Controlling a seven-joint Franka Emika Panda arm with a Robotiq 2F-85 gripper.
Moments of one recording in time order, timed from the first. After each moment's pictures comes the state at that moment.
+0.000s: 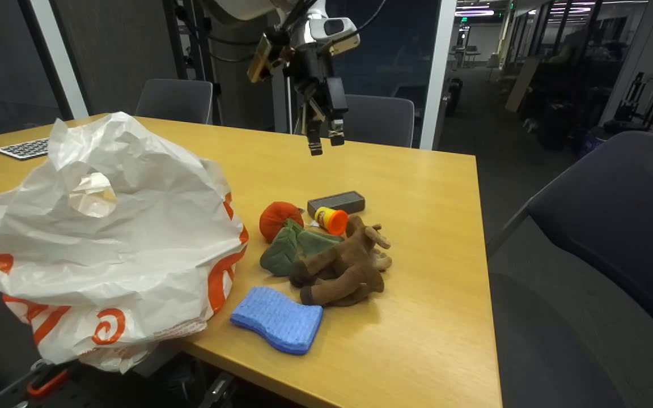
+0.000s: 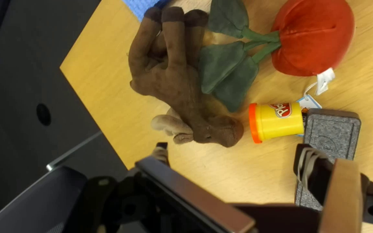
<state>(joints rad) 0.00 0.28 -0.01 -1.85 -0.37 1.78 0.82</state>
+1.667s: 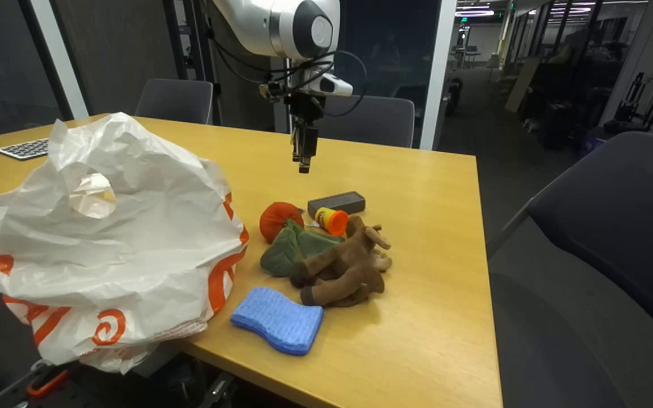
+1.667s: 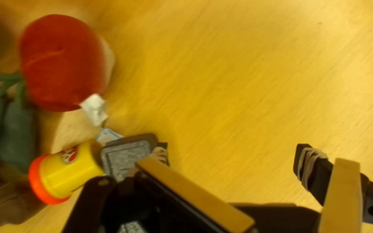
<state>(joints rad) 0.03 0.55 -0.02 -1.64 0.09 2.04 0.85</state>
